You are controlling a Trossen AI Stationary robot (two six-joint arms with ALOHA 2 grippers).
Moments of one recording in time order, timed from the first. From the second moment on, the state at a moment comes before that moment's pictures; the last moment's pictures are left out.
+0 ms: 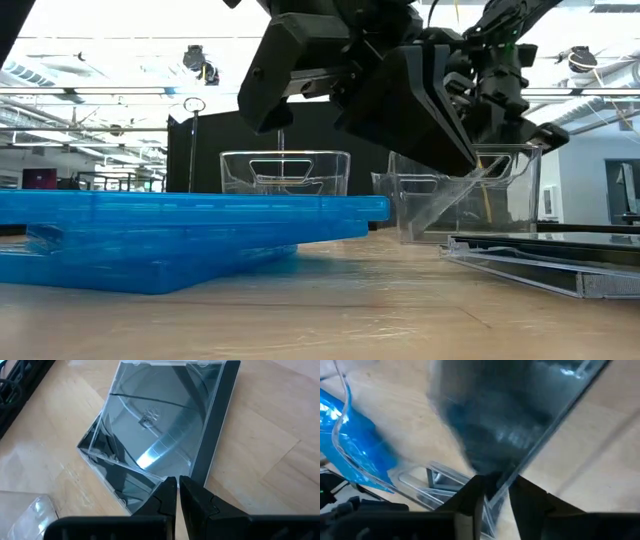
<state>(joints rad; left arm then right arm) -0.35 2.17 1.61 -0.29 -0.08 0.57 -0.41 1.37 0.89 -0.94 -0.50 0.95</state>
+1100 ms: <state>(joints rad) -0.37 2.13 1.61 -0.29 -0.43 0.62 0.25 0.71 0.87 -0.82 0.34 0.71</state>
